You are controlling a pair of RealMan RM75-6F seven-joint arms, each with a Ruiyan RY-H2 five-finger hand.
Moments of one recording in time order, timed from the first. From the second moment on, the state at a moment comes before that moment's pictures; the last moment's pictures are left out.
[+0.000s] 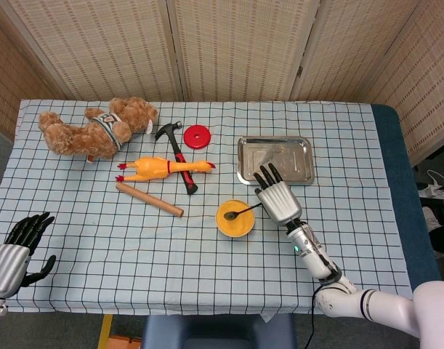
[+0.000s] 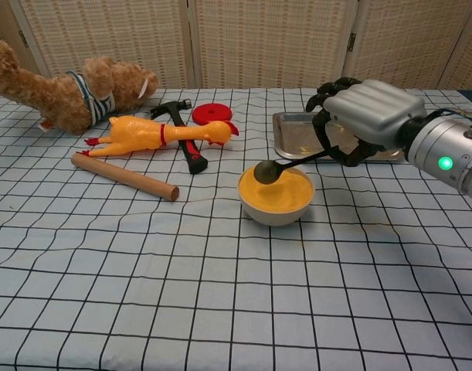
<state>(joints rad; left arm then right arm) -0.15 -1.12 0.02 -1.47 1.64 1.51 -0.22 0.73 -1.62 0.15 -1.33 -1.25 1.07 -0.60</state>
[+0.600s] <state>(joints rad) -0.12 -1.14 0.02 -1.48 1.64 1.55 -0.19 0.71 -1.65 0.18 -1.28 -1.23 1.05 -0.49</state>
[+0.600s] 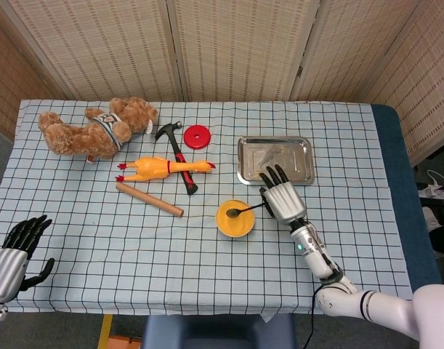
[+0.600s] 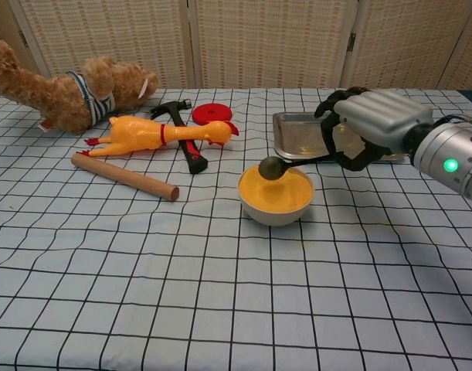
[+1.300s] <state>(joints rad) -0.16 -1.13 0.00 -1.50 1.61 1.47 -0.18 0.88 -1.92 0.33 -0.57 -1.07 0.90 -0.46</state>
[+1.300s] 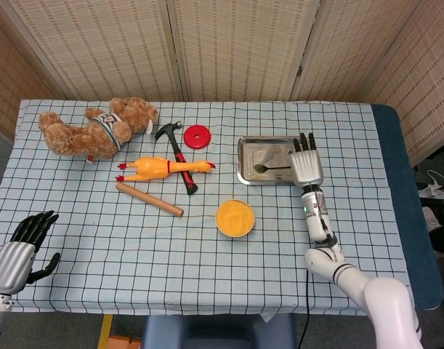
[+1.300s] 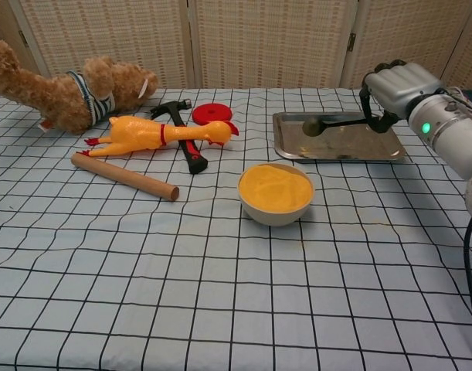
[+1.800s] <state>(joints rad) -0.15 -1.12 0.00 -1.49 1.62 1.50 -0.20 0.95 -2.00 0.41 -0.39 -1.01 0.75 -0.38</state>
